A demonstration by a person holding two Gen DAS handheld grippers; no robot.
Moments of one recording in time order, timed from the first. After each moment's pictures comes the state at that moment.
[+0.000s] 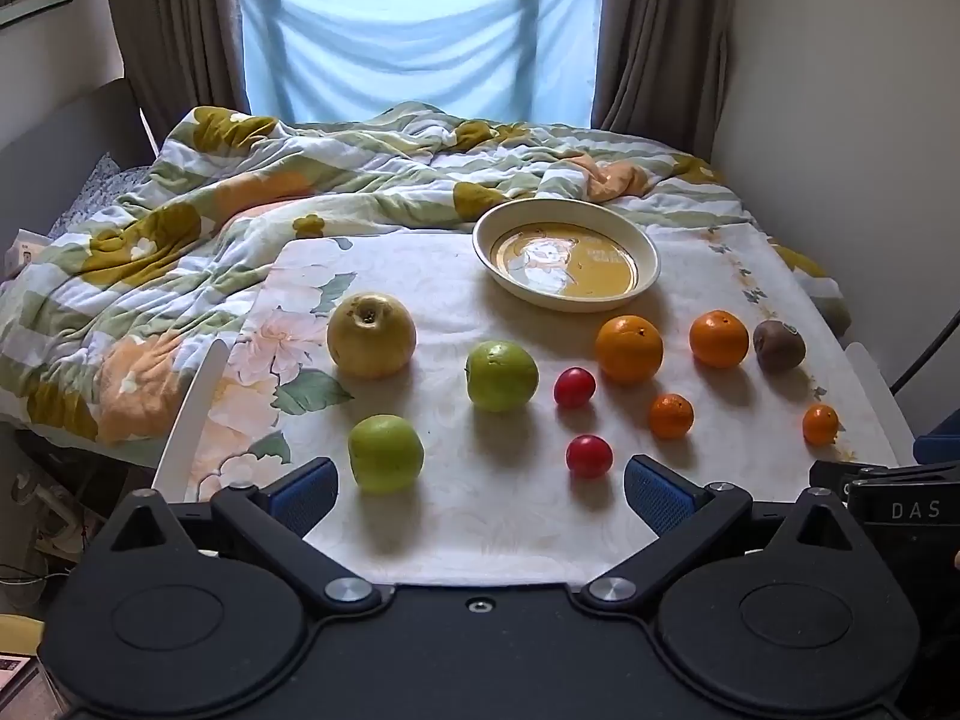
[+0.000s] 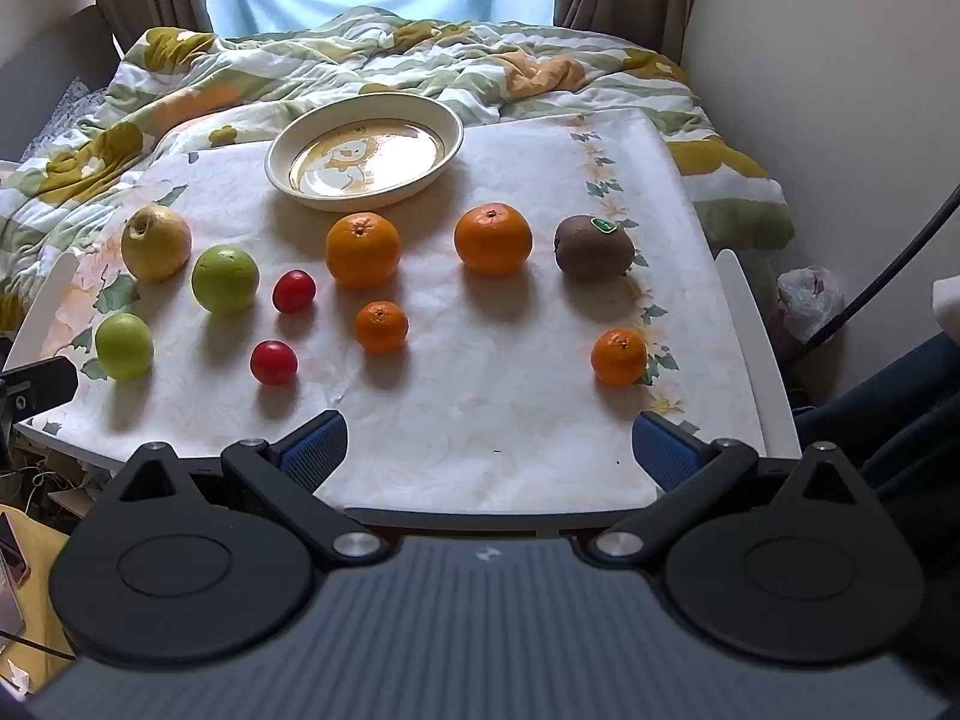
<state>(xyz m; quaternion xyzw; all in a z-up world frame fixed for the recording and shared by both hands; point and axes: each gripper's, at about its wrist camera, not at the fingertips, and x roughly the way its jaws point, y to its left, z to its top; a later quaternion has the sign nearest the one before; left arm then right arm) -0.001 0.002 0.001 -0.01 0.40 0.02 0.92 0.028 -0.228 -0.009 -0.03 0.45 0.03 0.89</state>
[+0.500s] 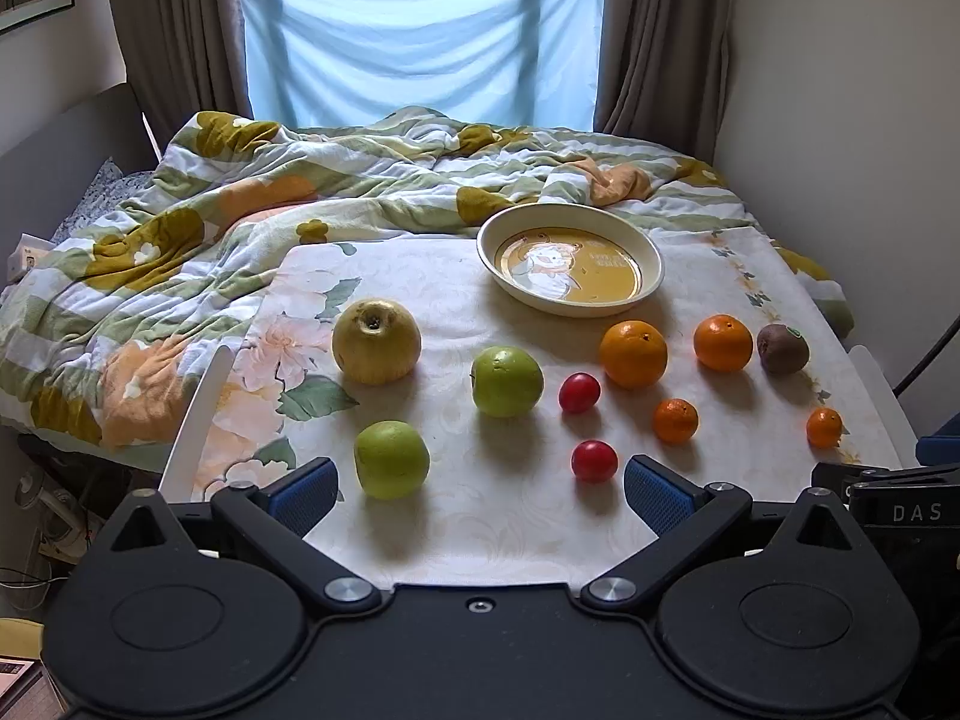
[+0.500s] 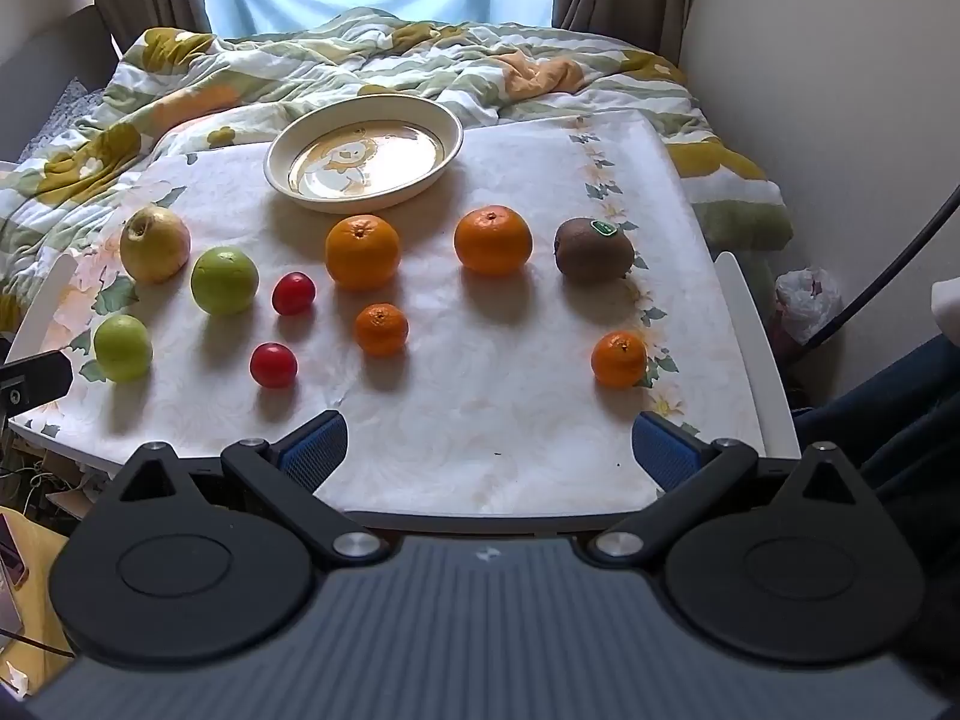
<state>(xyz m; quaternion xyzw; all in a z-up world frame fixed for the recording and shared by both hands) 0.001 0.004 0.002 -0.01 0.40 0.02 0.92 0.031 -0.225 -0.010 -0.02 0.45 0.04 0.89</state>
